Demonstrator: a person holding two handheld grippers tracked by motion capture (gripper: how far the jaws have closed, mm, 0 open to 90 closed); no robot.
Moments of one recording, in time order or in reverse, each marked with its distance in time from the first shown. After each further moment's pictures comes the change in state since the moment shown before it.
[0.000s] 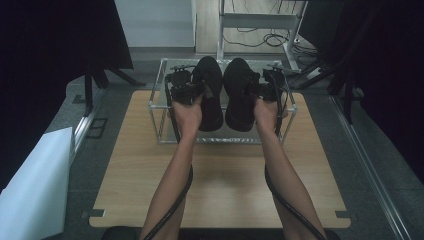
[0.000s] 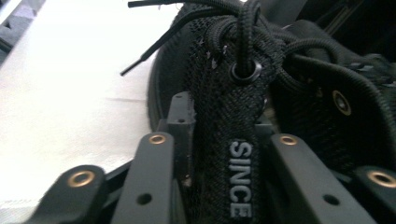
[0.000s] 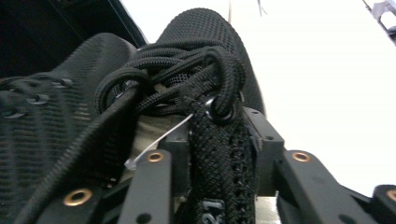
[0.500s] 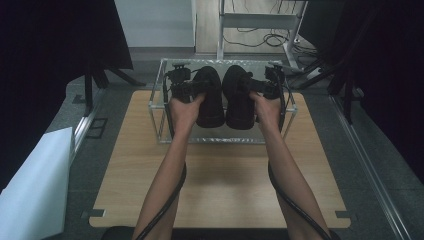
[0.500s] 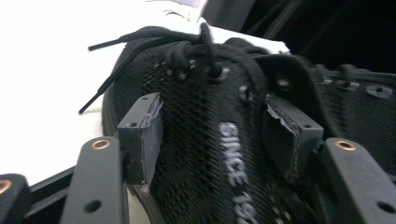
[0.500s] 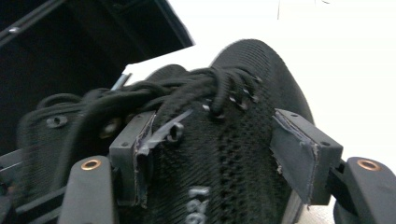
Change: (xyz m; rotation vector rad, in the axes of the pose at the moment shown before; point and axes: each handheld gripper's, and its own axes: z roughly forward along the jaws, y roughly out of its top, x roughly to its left) left arm 0.011 0.007 -0.002 0.024 -0.204 0.017; right arm -0.009 0.006 0.006 0.021 0.216 0.044
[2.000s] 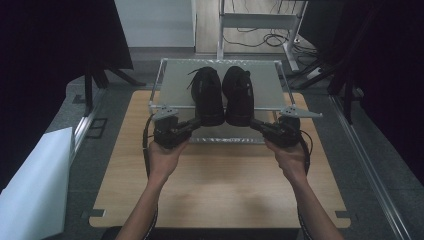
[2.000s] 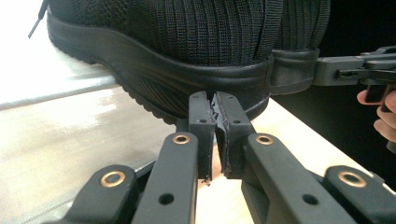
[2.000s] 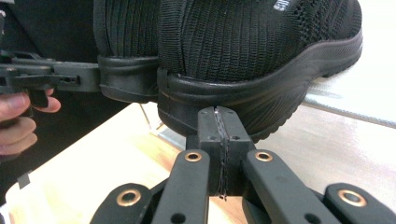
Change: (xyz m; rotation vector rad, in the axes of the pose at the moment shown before) left arm 0.016 -0.098 -0.075 -0.018 -0.227 0.276; right arm -0.014 -0.093 -0.093 0.020 0.235 -0.380
